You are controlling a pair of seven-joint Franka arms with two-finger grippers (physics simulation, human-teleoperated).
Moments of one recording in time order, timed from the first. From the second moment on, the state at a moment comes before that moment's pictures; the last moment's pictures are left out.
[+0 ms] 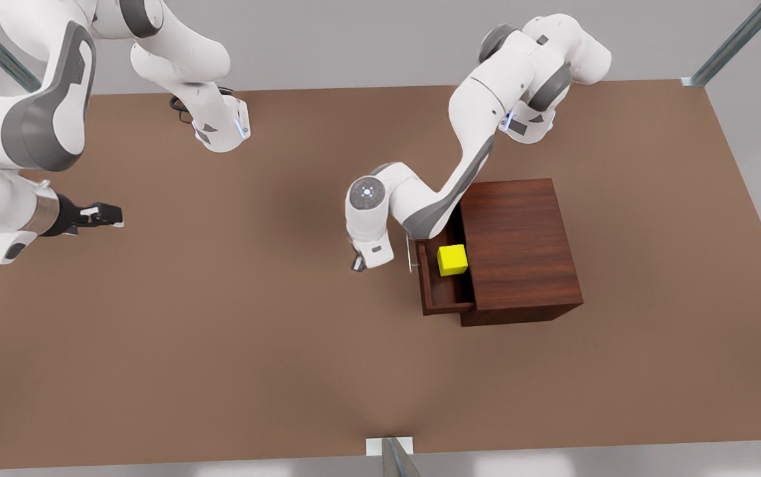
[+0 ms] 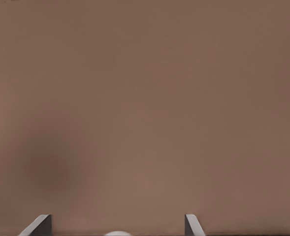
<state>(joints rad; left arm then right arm) -0.69 0.82 -0.18 -1.16 0.15 2.05 -2.11 -0.04 0.25 0.00 -1.26 0.00 1.23 -0.17</state>
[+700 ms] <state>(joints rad) -0.48 0.69 -0.34 -1.45 0.16 2.08 -2.69 -0.04 0.25 0.00 -1.28 0.00 1.23 -0.02</state>
